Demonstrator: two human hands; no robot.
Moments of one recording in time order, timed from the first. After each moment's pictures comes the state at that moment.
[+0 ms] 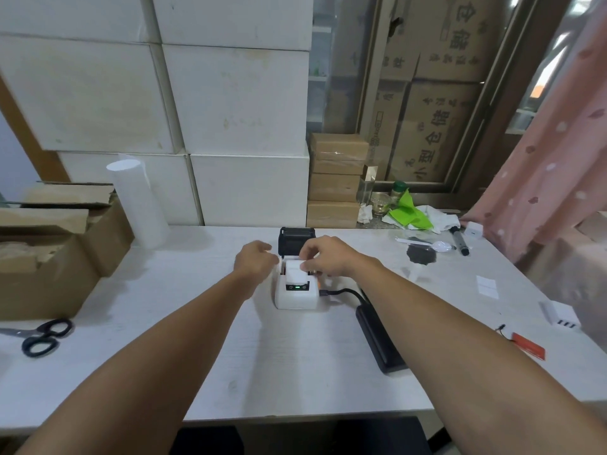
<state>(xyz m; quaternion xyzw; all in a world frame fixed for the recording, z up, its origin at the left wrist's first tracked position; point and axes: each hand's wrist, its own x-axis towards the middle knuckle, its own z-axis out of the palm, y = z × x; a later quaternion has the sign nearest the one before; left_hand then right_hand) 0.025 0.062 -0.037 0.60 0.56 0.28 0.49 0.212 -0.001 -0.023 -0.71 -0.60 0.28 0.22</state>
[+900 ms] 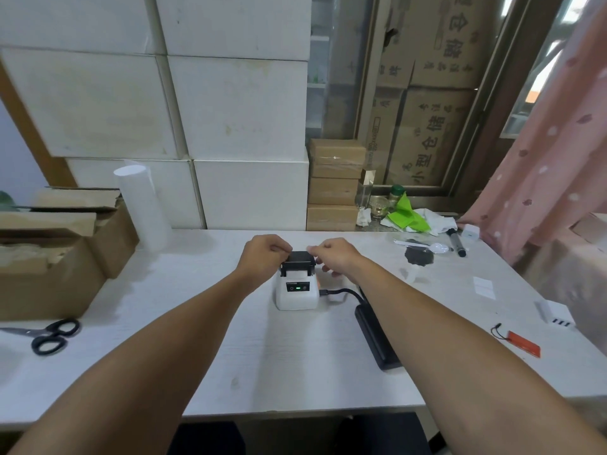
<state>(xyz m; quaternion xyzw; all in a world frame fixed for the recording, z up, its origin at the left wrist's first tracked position) 0.026 0.050 -0.021 0.72 0.45 0.30 0.43 0.212 -0.010 -0.023 -0.77 -0.43 0.32 0.35</state>
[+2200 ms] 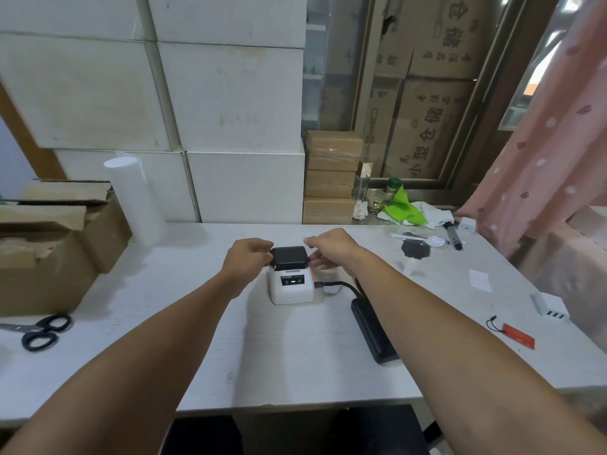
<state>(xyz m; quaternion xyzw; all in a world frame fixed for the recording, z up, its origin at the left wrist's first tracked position) 0.009 0.069 -0.054 0.65 0.48 0.31 0.50 0.210 -0.009 -0.019 -0.75 -0.37 0.38 0.39</state>
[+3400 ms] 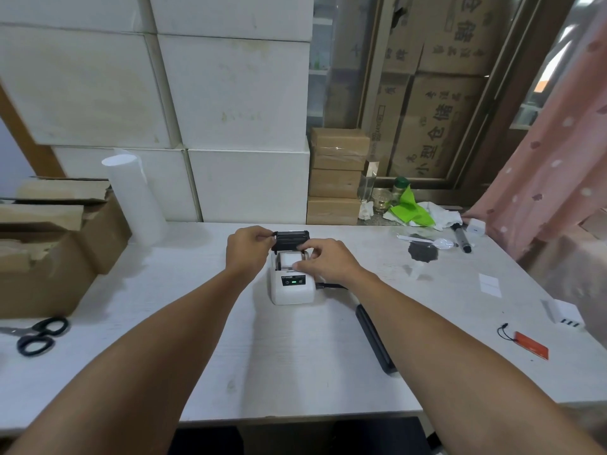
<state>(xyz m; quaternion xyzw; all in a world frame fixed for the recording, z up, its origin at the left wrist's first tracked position) 0.028 0.085 -0.046 0.68 0.50 0.38 0.38 0.202 -0.011 -0.040 -0.74 -0.54 0.24 0.31</state>
